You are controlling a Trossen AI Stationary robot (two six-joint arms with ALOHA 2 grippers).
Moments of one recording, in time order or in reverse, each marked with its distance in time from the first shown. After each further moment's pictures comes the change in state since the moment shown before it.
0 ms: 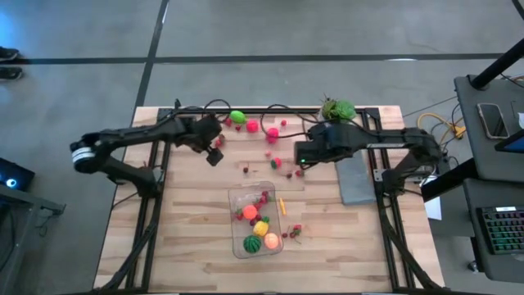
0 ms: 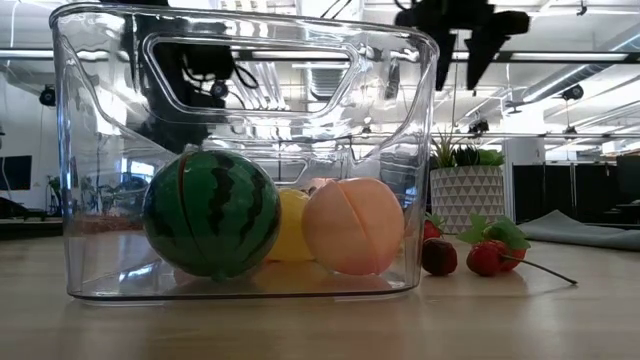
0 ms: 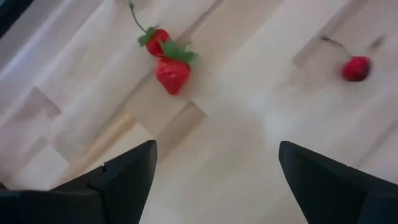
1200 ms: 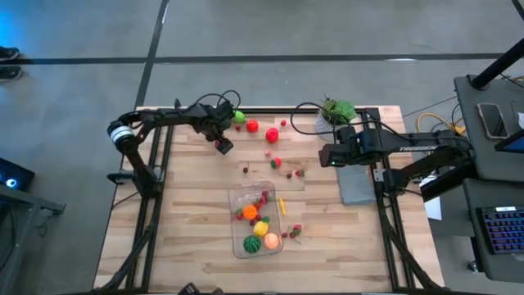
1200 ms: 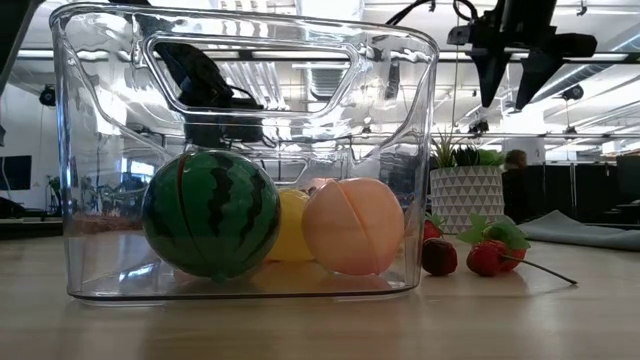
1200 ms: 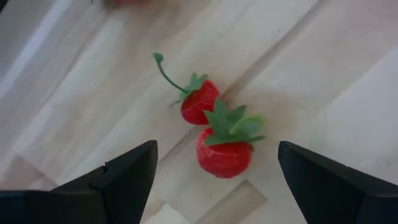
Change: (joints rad) left arm 0.192 0.402 0.140 0.129 0.045 0.182; right arm -0.001 -0.354 -0.432 0.169 0.024 0.173
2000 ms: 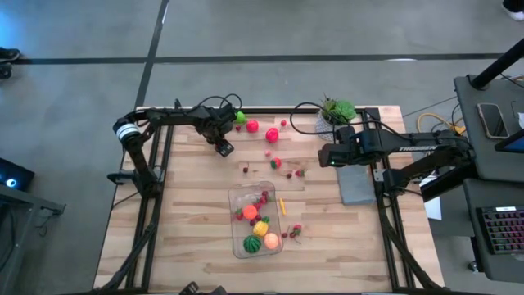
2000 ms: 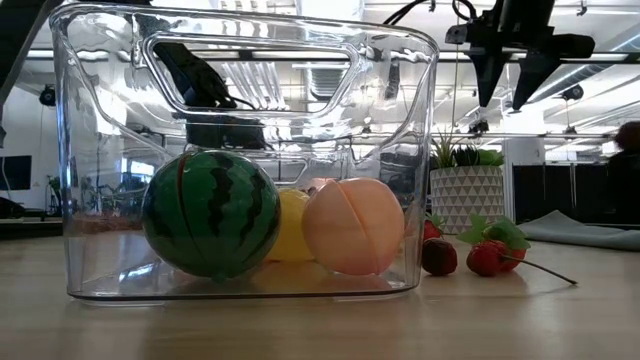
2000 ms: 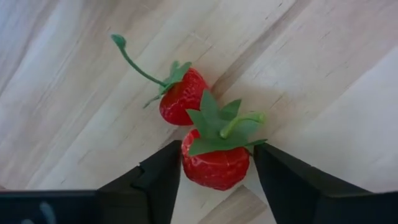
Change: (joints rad) left arm 0.005 0.063 -0.007 0.016 0.029 0.025; right arm 0.000 0.001 0.000 0.017 0.000 -0.003
